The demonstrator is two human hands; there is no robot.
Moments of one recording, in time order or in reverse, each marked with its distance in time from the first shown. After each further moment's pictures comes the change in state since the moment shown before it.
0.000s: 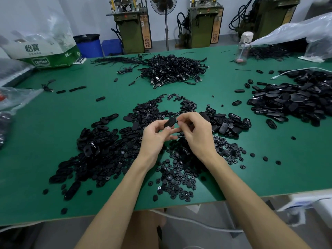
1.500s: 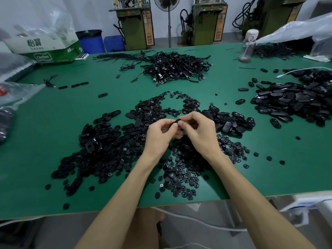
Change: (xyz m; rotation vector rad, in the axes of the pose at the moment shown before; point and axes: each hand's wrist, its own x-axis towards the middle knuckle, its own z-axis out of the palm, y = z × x) left_hand 0.002 -0.009 -0.002 0.147 -0.009 0.079; right_hand 0.001 0.002 0.000 0.122 -0.049 0.103
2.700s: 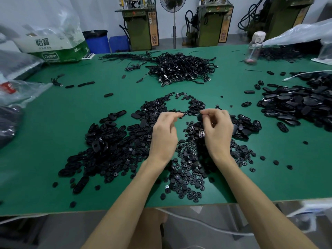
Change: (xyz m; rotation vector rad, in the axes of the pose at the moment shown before) left_hand -0.006 0.020 0.004 0.566 0.168 0.307; right_hand 0.004 0.000 -0.004 -0.075 0.298 0.100
